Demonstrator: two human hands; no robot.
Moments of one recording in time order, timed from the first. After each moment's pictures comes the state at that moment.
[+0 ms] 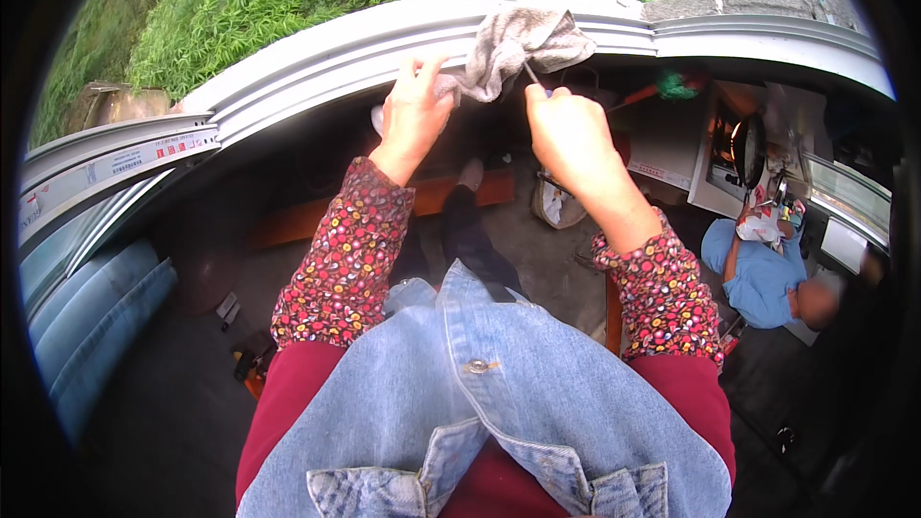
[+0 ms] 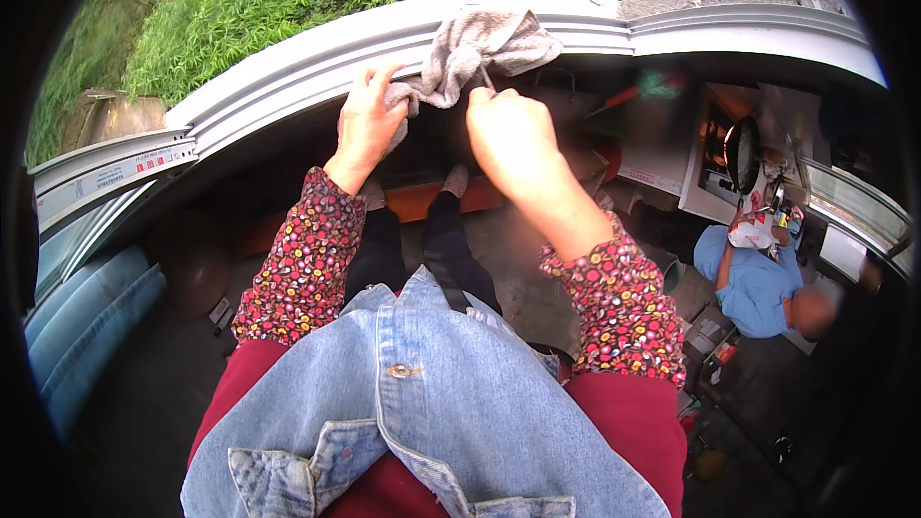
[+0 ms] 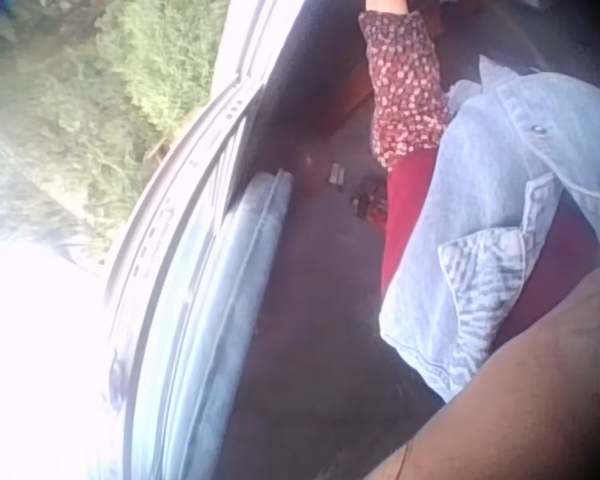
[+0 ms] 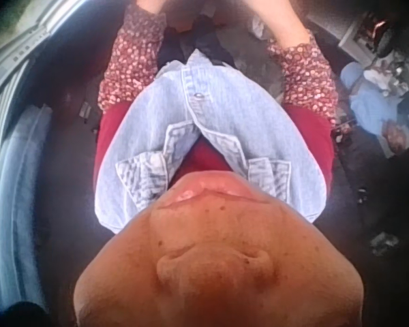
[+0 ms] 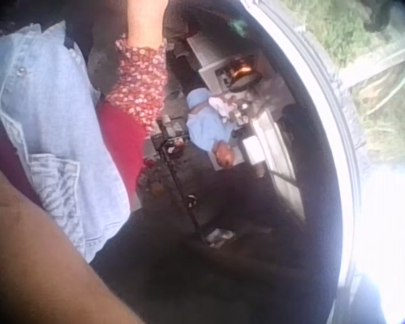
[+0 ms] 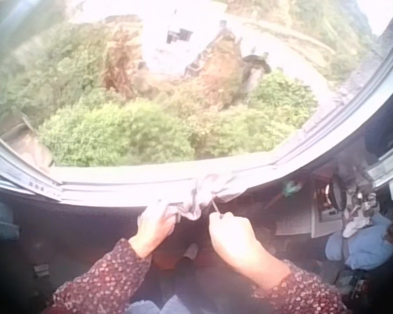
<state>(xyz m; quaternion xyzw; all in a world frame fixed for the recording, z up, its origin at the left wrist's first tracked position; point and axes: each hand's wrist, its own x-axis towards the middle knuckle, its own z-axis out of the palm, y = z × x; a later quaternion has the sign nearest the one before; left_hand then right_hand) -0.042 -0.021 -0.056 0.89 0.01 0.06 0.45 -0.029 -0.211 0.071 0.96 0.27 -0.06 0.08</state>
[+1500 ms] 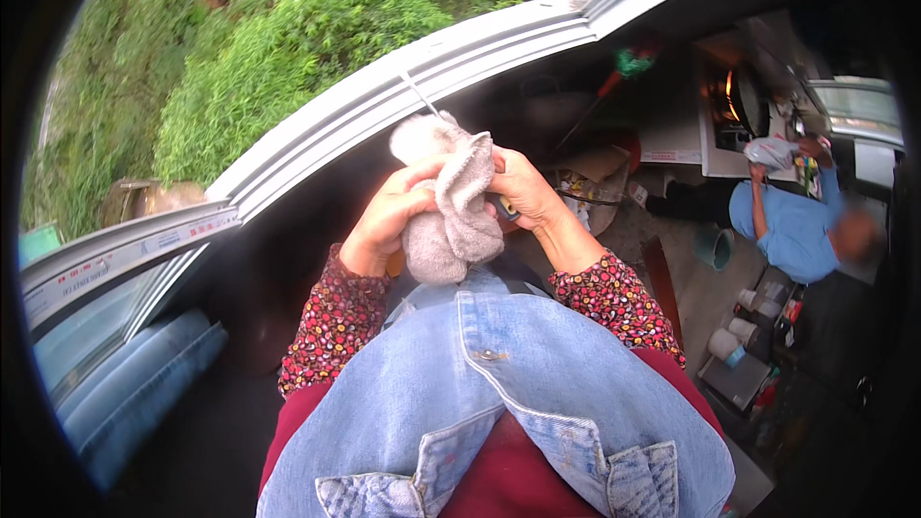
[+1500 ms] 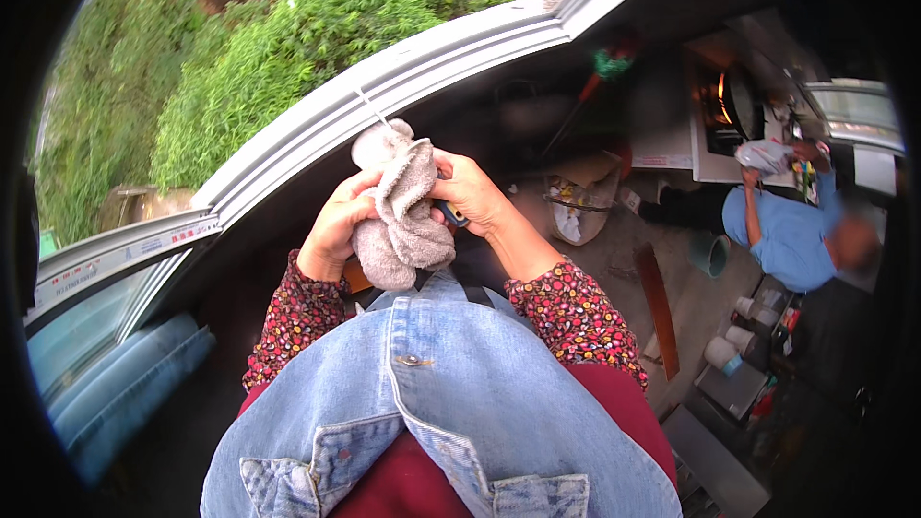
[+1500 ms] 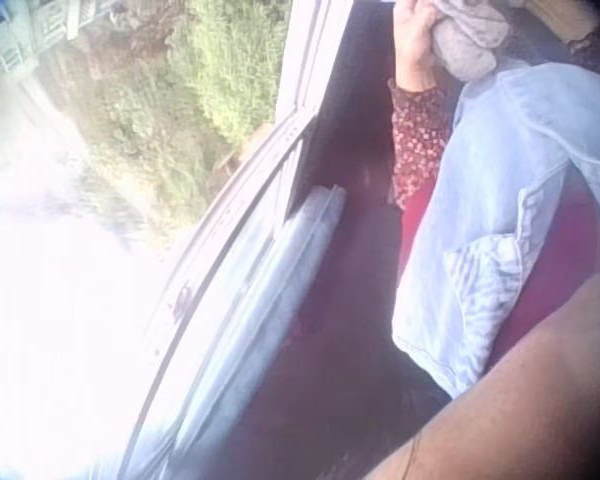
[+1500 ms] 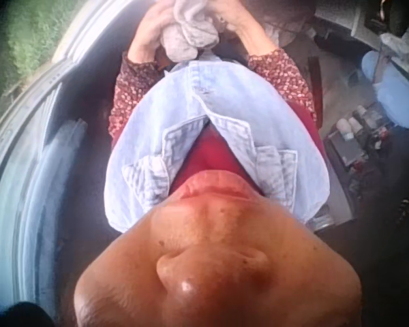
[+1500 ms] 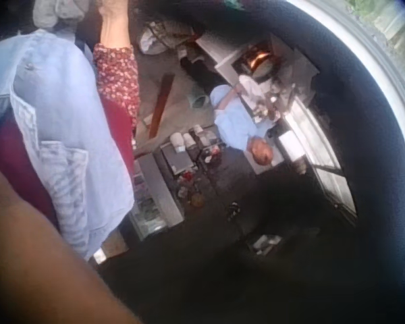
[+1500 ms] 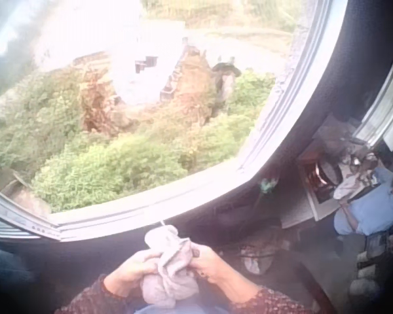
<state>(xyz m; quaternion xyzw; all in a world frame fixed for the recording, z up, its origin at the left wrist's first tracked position) -0.082 -0.030 0.062 0.33 -0.03 -0.39 0.86 -0.082 -0.240 0.060 0.49 -0.09 -0.30 -0.82</state>
